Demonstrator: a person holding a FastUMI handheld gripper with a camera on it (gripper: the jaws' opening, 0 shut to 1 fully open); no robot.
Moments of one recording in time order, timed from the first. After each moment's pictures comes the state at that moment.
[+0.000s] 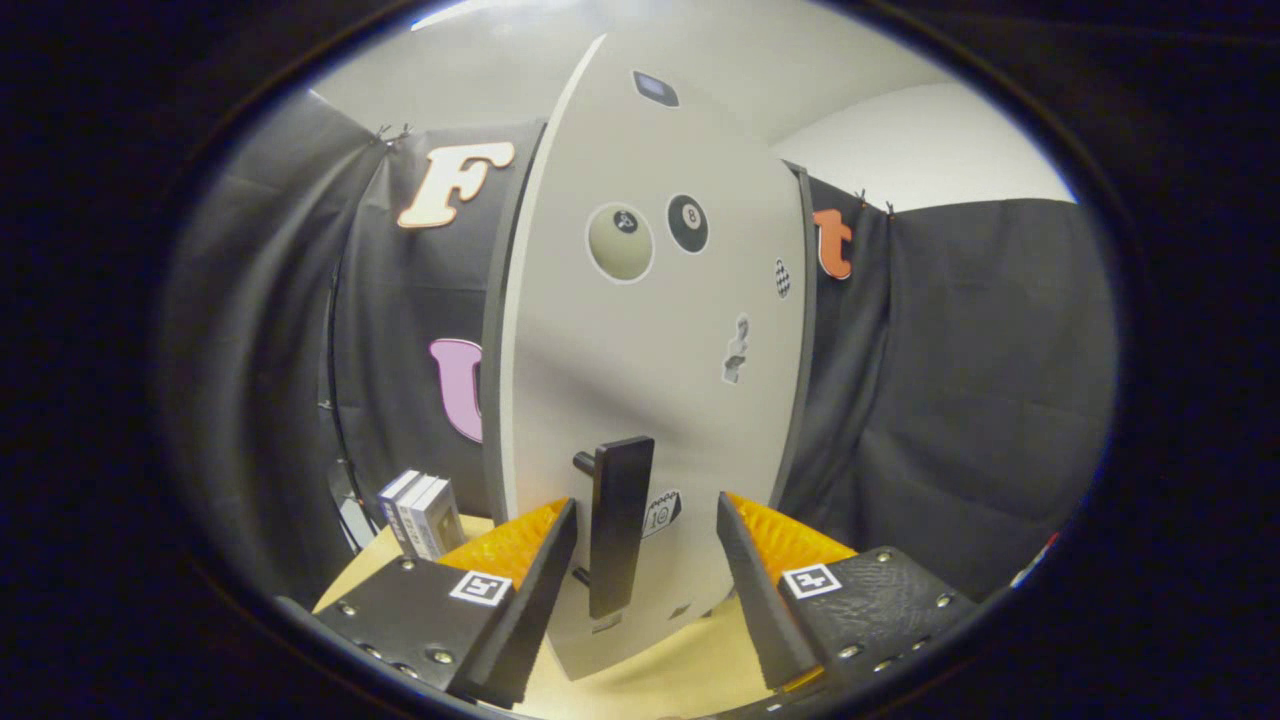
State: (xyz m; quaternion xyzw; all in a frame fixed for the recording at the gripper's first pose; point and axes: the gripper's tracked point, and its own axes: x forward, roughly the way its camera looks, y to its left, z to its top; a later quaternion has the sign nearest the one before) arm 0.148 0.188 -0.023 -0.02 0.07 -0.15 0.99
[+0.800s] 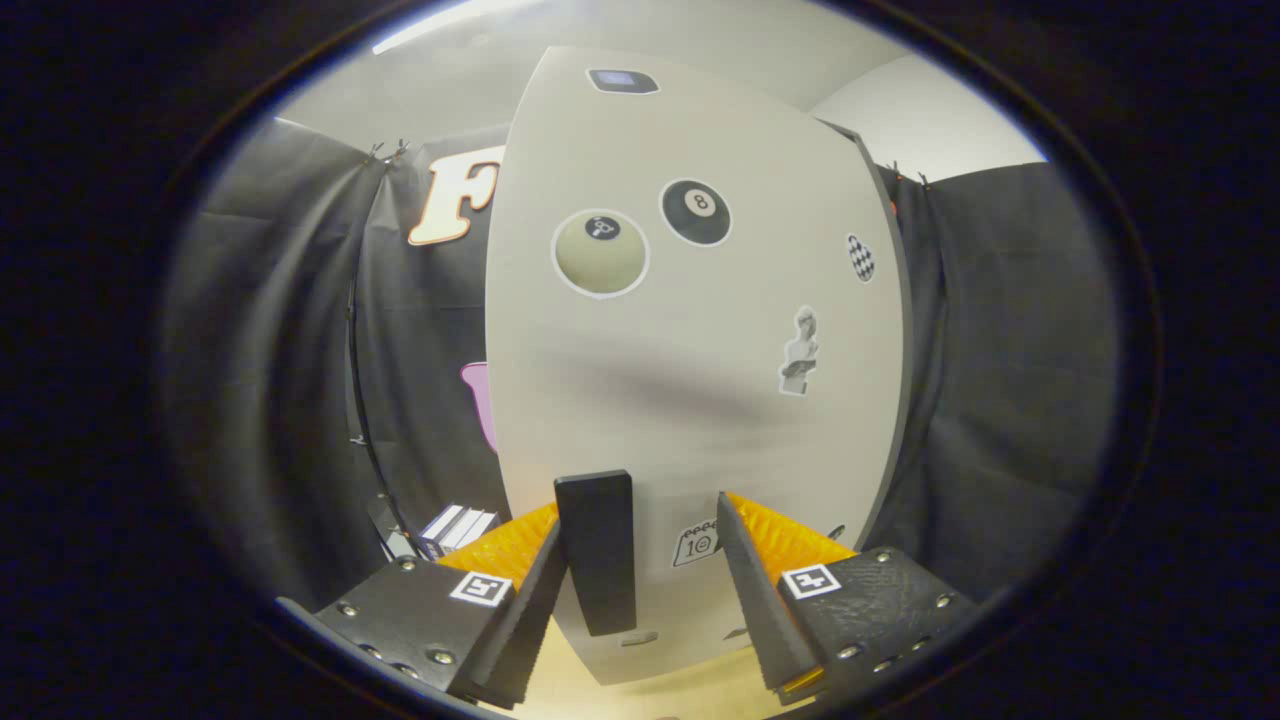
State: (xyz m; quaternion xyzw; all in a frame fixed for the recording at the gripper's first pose) arm 0.179 0.192 -0.024 0.03 0.07 -0.09 0.99
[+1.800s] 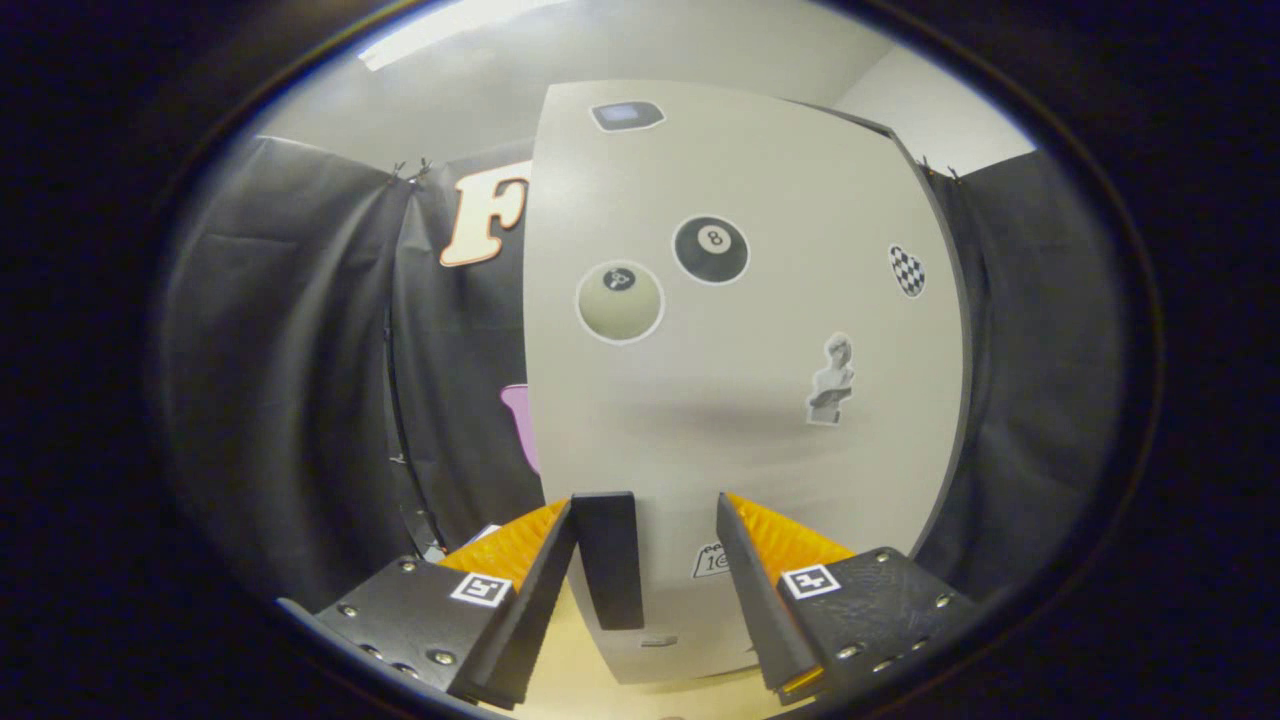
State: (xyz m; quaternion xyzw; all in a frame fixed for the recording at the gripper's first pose) arm 0.181 0.201 -0.002 0.04 0.05 -0.03 1.00
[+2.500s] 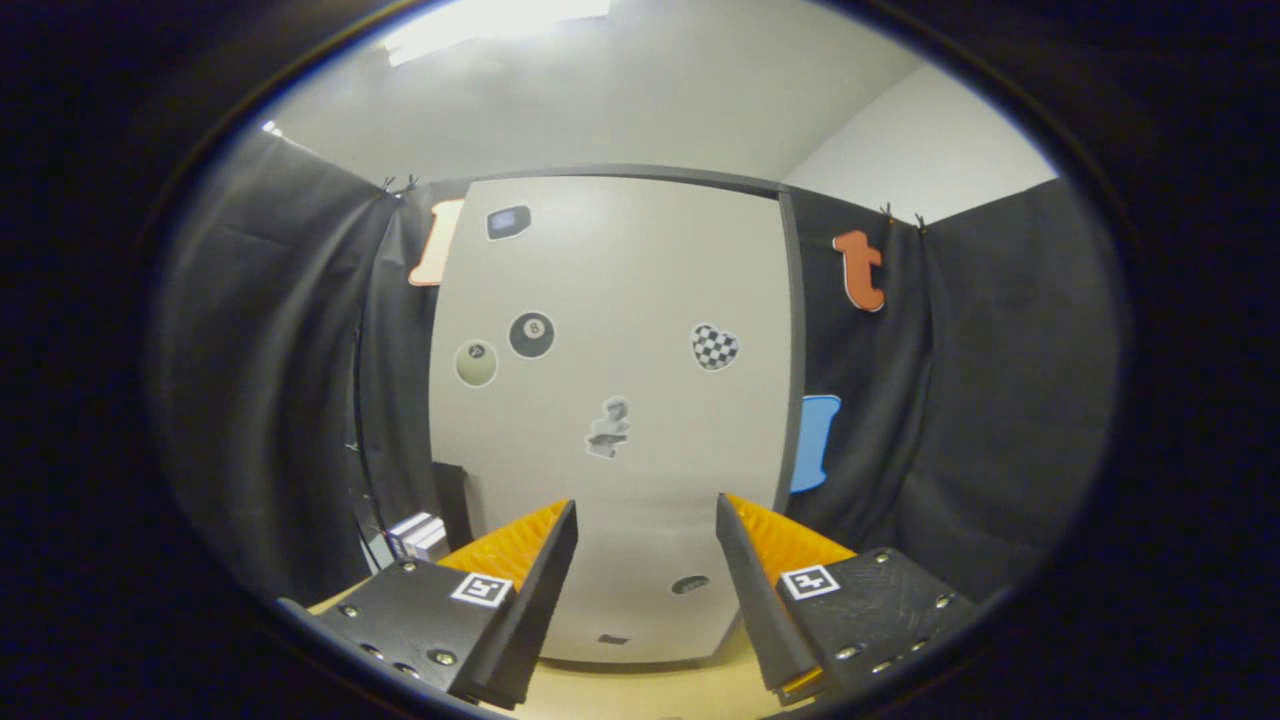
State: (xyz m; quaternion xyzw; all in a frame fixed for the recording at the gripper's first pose) arm 0.117 0.078 0.031 -0.03 0.01 -0.09 1.00
